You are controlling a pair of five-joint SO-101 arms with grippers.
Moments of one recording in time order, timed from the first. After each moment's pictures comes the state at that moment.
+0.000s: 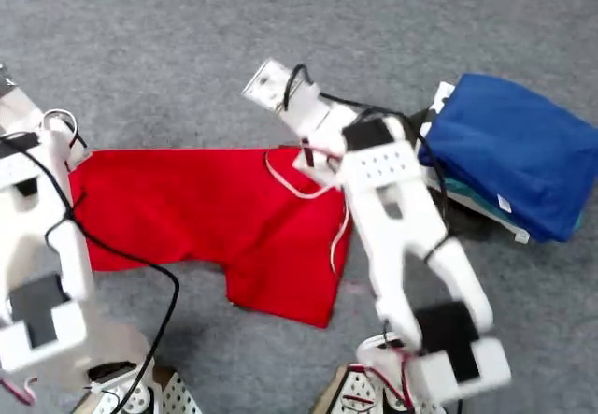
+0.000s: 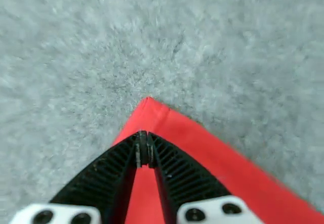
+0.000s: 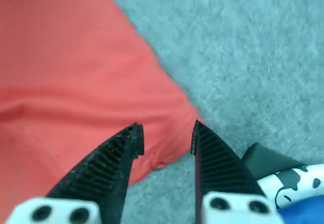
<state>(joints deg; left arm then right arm) -28.2 2.1 20.0 42.8 4.4 -18.5 -5.7 20.0 58.5 31.3</state>
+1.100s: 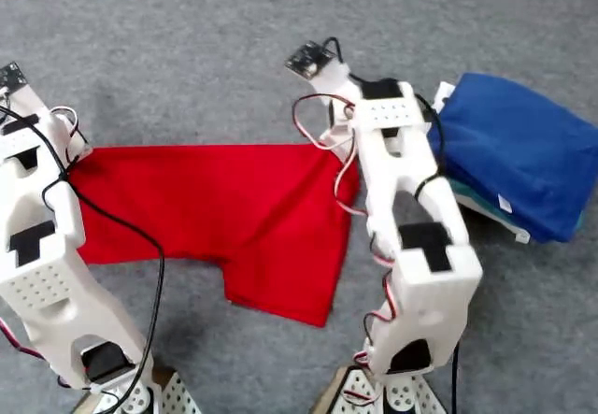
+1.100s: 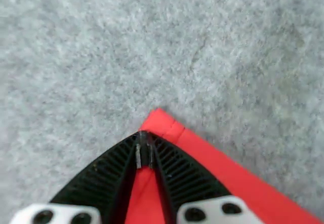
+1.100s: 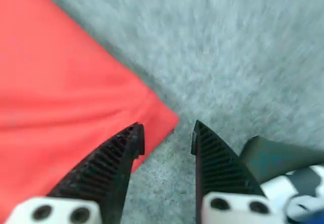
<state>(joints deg) -29.3 24.7 -0.6 48.6 2.0 -10.8 19.6 -1.8 63.3 31.3</state>
